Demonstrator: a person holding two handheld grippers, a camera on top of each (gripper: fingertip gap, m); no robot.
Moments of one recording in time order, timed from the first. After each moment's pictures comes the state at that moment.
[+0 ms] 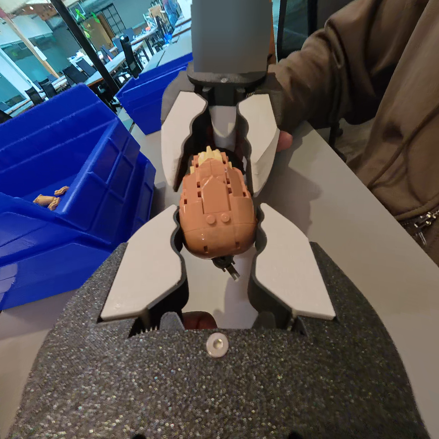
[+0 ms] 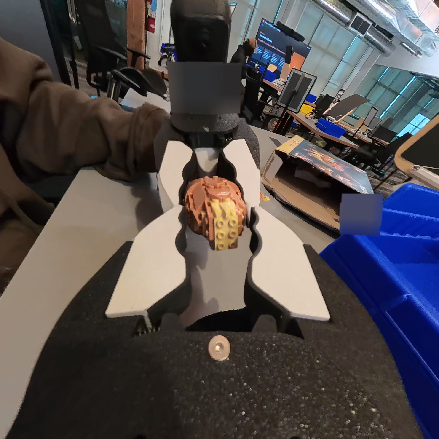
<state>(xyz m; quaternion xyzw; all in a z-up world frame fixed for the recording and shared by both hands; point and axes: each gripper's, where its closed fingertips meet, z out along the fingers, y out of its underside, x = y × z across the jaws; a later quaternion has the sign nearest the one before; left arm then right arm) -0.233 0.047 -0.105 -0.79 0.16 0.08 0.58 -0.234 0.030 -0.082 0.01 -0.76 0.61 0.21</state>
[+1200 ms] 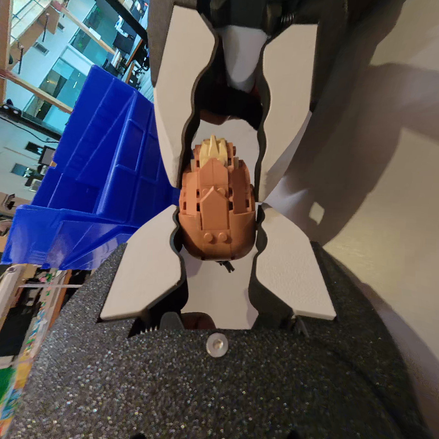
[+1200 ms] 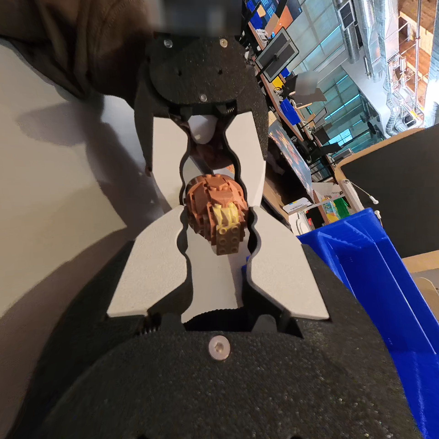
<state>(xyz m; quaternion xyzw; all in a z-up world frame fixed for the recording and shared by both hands) -0.257 0.052 -0.127 -0.81 0.20 0.29 0.47 -0.241 0.035 -0.102 0.09 -0.79 0.47 0.38</state>
